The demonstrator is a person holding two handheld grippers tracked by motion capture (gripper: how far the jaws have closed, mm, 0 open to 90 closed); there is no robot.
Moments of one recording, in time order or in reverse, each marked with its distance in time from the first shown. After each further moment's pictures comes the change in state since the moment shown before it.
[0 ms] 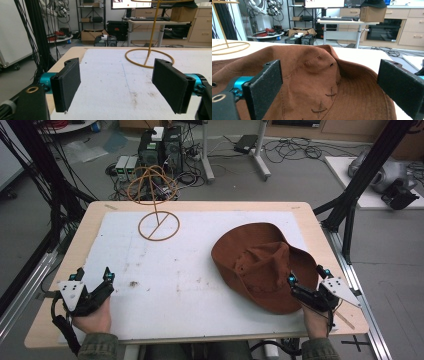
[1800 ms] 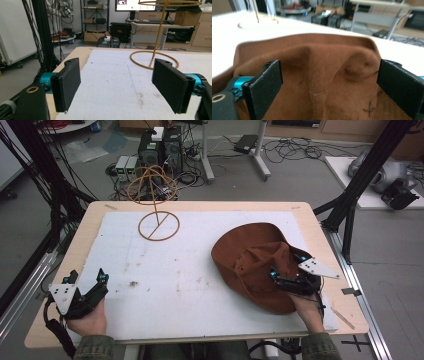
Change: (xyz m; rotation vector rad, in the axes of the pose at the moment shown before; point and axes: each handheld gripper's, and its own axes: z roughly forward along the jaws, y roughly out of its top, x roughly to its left) left arm 0.012 0.000 -0.007 -0.013 0.025 -0.027; right arm 0.021 0.020 0.047 0.188 0.227 -0.109
